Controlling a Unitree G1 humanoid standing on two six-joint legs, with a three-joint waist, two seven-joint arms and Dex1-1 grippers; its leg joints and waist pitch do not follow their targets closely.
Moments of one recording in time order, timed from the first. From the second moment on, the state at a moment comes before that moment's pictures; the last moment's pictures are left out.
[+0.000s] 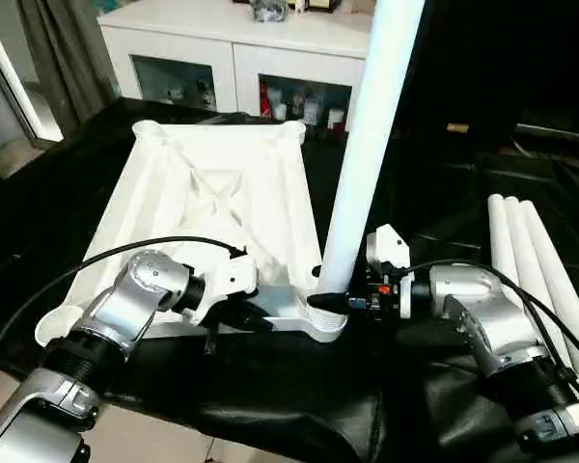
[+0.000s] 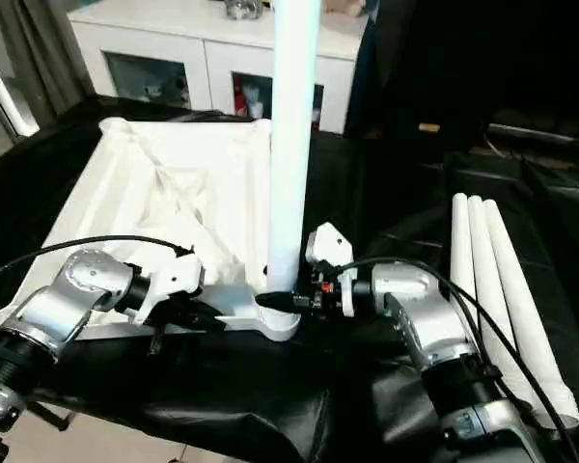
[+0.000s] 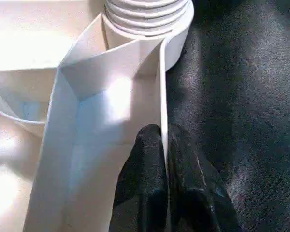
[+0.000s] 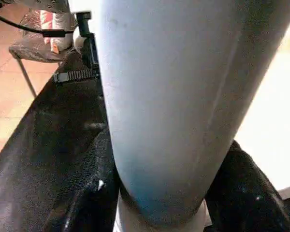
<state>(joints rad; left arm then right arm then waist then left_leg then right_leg) -0.55 0.49 -0.41 0.49 0.00 0.09 -1.31 -0.44 -0.36 0.23 0.35 0.22 0.15 1.18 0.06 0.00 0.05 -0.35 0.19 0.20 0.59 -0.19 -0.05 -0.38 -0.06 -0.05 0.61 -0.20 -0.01</state>
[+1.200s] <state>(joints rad) -0.76 0.05 -0.29 0.86 0.11 0.30 -0.54 -0.80 -0.04 0.01 1.00 0.11 0.07 0.09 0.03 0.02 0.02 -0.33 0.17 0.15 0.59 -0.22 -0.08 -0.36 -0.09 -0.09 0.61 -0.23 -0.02</state>
